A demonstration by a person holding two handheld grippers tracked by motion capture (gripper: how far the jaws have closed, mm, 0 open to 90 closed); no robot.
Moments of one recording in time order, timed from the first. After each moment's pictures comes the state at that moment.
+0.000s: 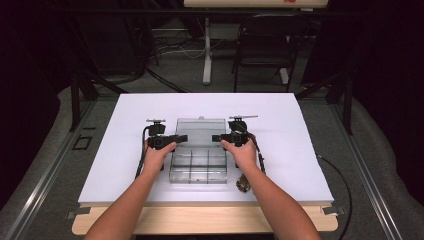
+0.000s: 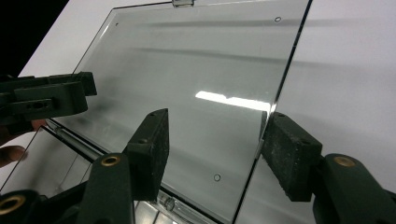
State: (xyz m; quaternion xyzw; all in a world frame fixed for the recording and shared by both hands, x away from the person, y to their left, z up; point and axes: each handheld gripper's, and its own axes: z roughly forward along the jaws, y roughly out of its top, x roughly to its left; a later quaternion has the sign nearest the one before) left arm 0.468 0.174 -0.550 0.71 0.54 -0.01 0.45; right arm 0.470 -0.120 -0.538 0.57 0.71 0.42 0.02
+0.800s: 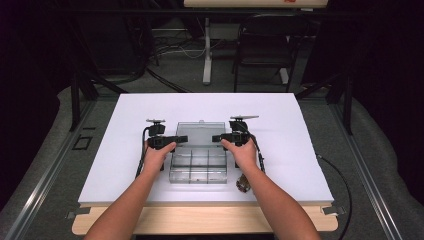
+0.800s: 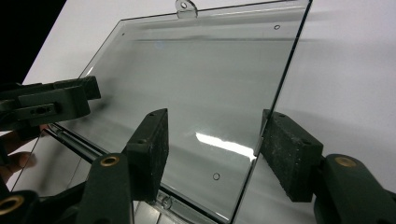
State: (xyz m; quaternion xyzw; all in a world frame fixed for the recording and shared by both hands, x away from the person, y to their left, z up) left arm 0.470 0.175 -0.554 0.70 0.55 -0.03 0.45; right arm 0.474 -0.122 -0.542 0.59 0.69 0.41 -0.01
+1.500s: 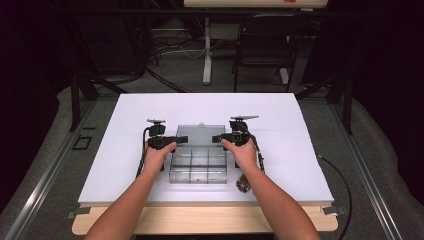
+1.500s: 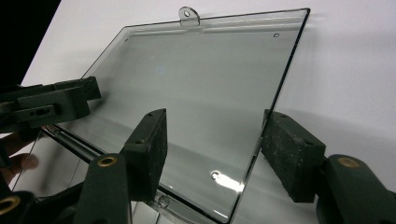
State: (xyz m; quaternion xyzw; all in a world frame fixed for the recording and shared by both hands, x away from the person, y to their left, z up) left arm 0.472 0.175 -0.556 0.70 0.56 -0.03 0.44; right arm 0.475 -0.122 -0.544 0.60 0.69 0.40 -0.02
